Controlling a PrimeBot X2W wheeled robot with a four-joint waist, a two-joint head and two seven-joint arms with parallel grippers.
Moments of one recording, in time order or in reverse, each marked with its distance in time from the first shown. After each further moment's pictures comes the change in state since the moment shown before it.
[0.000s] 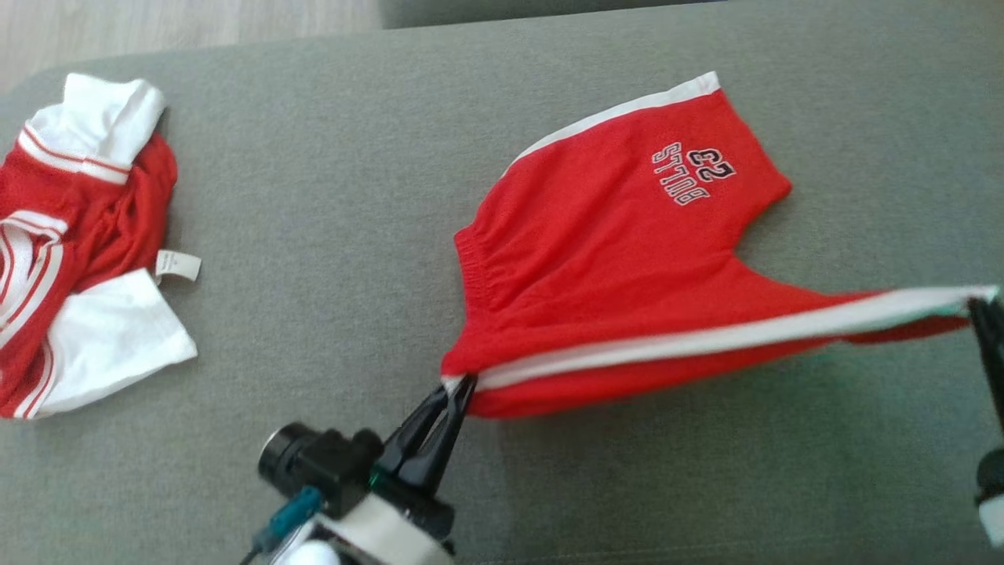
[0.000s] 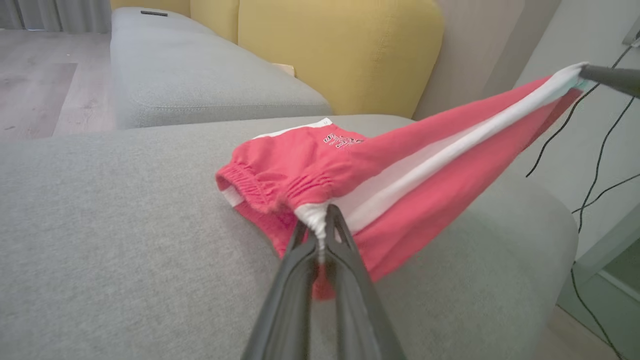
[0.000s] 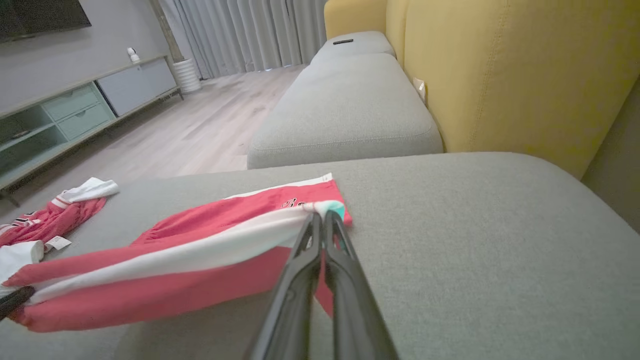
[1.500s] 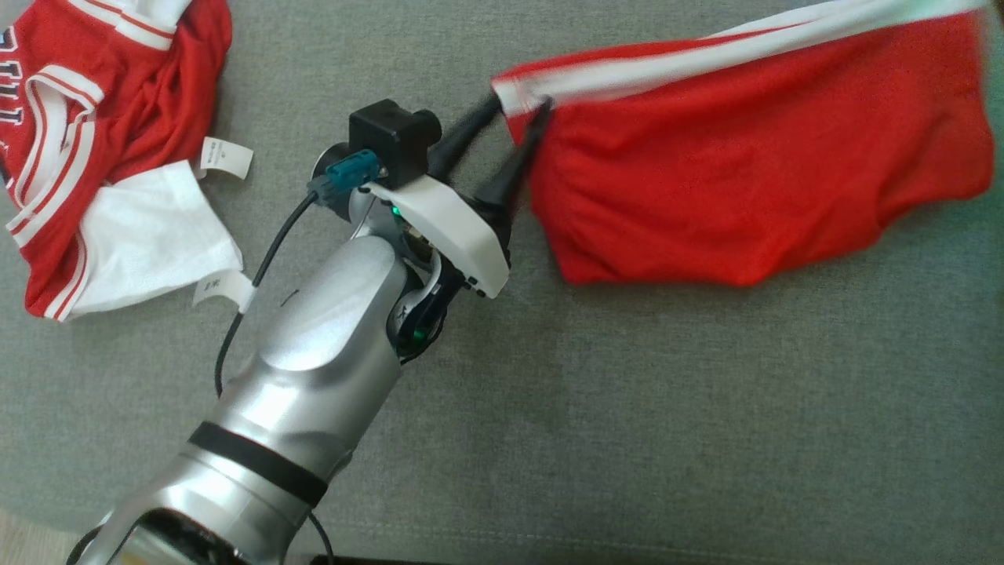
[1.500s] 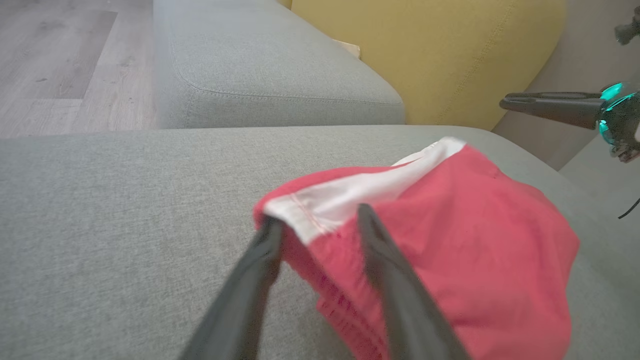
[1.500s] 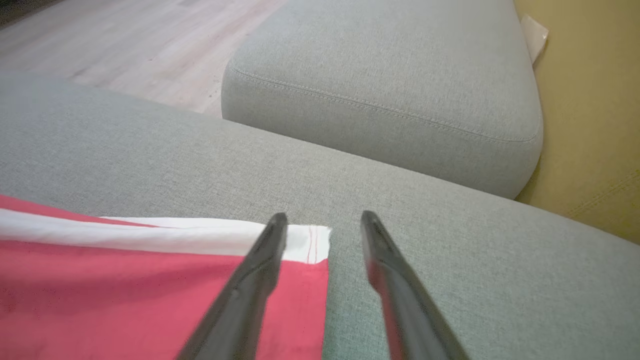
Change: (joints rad) left arm -0.808 -0.142 -0.207 0.583 -0.362 -0.010 0.015; right arm -1.113 -0.367 0.563 0.830 0.044 0.000 0.154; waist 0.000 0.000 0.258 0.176
